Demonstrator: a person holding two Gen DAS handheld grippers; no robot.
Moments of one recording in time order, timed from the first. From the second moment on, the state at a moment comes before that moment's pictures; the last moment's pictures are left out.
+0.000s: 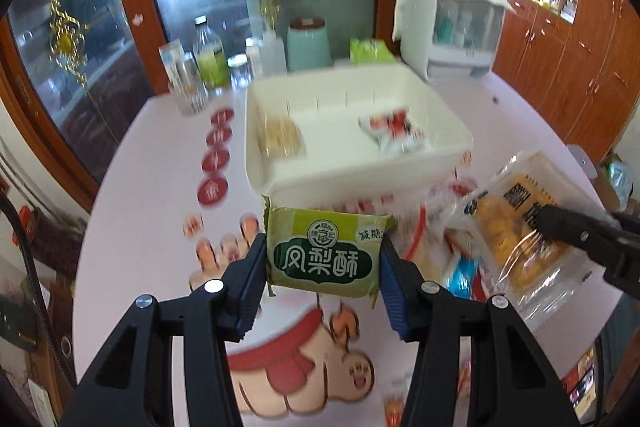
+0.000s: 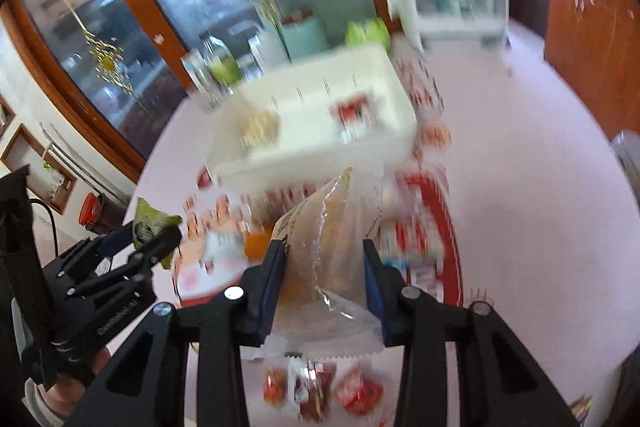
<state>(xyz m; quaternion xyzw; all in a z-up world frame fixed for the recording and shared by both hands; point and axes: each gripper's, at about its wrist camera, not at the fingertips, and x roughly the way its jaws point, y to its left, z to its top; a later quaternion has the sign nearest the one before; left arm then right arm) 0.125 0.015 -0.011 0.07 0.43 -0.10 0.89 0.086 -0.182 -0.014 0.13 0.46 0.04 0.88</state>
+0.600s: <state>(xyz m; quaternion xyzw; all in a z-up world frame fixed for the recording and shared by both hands) 0.284 -0.004 0.016 0.09 0.39 -0.05 0.91 0.259 -0.173 0.039 0.09 0.37 0.00 0.92</state>
